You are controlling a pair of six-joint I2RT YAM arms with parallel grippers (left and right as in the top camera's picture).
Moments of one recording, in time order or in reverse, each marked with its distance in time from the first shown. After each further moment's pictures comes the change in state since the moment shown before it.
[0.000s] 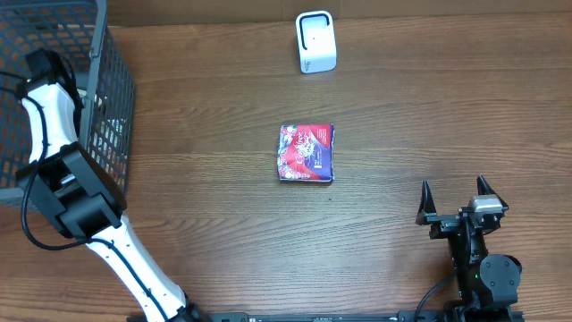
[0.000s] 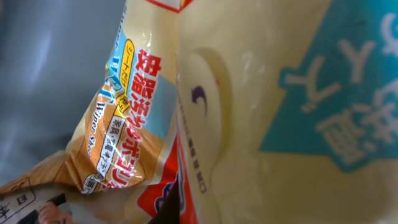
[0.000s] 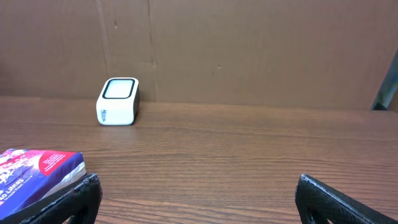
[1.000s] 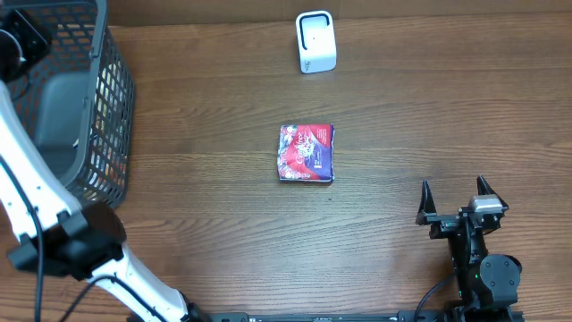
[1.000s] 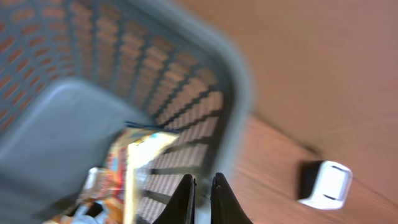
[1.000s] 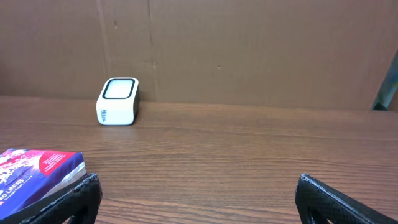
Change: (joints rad) left arm 0.030 -0.354 0.450 -0.214 0.632 -0.156; right arm 0.000 0.000 0.000 -0.001 0.000 0.000
